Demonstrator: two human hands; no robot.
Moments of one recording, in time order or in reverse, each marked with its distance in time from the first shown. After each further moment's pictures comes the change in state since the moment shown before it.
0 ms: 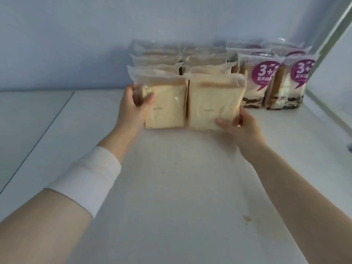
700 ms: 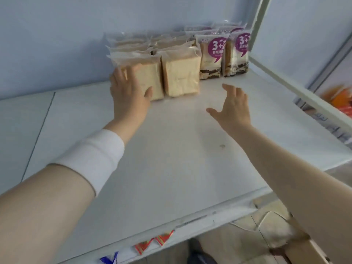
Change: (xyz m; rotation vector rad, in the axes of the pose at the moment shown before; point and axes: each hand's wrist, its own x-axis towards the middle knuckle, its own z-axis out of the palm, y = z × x) left_hand -0.066 0.050 -0.010 0.831 -0.054 0.467; right_hand -0.105 -0.023 -0.012 -0.865 0.286 -0.045
